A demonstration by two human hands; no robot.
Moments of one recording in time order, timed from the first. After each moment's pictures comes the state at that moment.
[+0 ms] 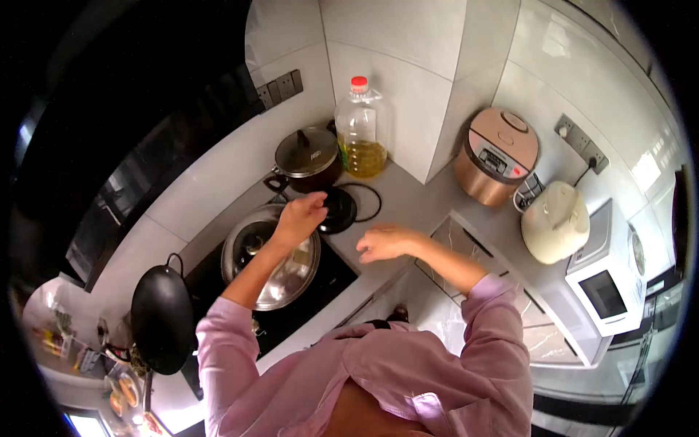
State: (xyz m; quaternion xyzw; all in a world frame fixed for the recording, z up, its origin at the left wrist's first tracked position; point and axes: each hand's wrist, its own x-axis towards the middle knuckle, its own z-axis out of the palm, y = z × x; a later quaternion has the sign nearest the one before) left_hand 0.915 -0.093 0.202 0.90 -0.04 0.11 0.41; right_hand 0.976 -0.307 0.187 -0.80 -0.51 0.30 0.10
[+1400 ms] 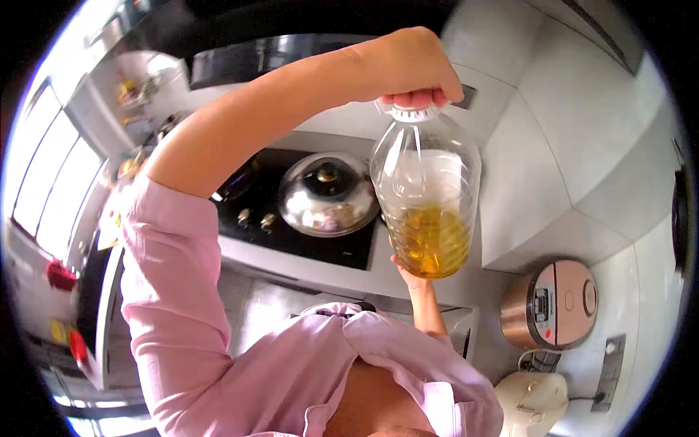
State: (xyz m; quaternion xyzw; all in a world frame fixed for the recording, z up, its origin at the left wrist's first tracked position) left_hand 0.904 -0.185 0.472 0.89 0.22 0.15 0.37; right_hand 1.019 -0.310 0.094 0.02 -0.08 0.67 0.74
